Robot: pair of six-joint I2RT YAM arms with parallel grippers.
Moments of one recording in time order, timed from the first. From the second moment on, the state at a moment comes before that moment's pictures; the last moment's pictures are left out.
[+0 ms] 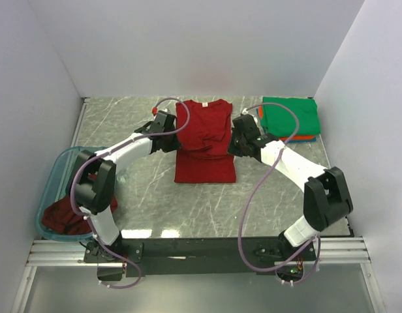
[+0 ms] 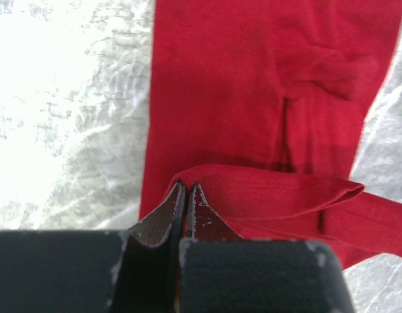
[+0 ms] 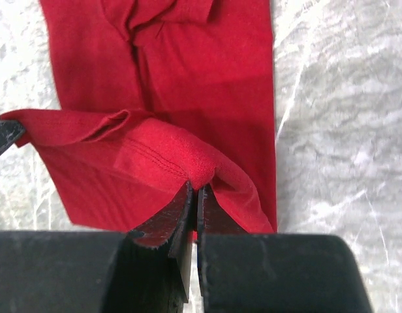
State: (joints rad) left arm -0.47 1.76 1.24 -0.32 -0.07 -0.72; right arm 0.48 1.55 1.12 -0.41 0.10 0.65
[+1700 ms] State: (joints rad) left arm -0.37 0.80 0.52 -0.22 0.00 -0.83; right arm 0.58 1.89 1.26 -0.28 -0.09 0.57
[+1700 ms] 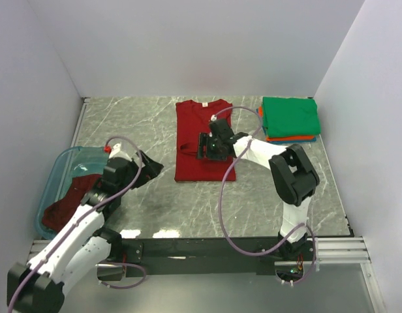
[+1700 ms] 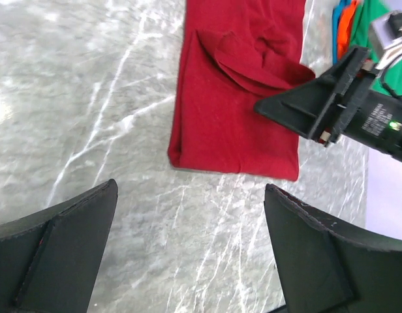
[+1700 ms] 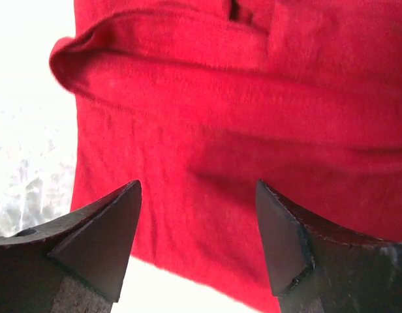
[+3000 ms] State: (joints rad) left arm -0.38 1.32 0.55 0.00 0.20 -0.88; right arm 0.48 1.44 0.89 -0.32 0.09 0.67
